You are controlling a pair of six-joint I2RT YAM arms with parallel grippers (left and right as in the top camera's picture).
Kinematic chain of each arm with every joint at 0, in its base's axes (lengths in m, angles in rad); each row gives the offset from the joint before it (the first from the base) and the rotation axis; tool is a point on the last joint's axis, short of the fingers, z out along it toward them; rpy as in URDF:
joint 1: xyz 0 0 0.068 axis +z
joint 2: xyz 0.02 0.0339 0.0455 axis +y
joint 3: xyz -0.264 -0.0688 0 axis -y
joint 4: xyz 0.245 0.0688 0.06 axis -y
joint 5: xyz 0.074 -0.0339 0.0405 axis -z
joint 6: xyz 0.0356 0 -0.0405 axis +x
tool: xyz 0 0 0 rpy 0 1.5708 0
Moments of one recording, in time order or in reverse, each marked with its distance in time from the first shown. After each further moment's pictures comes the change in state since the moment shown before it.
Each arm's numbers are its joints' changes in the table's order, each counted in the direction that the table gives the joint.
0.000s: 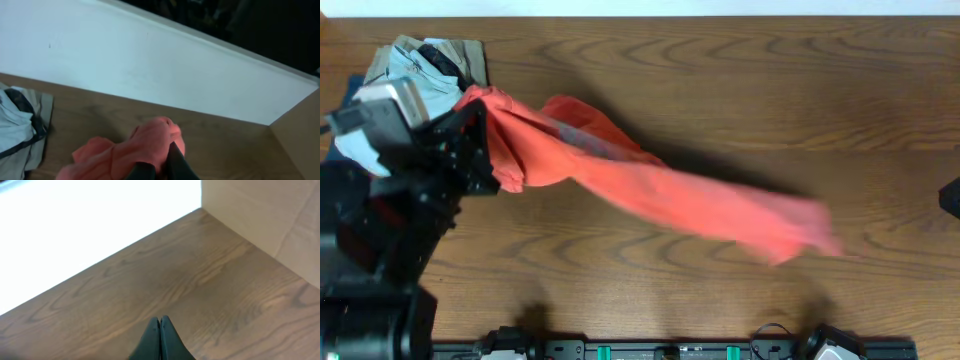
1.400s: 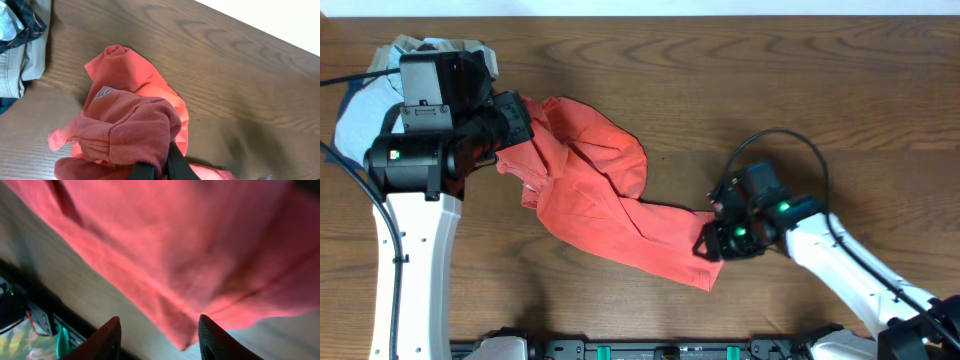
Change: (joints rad) left arm 0.000 0.412 -0.001 -0.206 0.004 0.037; right arm 0.911 0.459 -0.845 0.419 -0.443 0.133
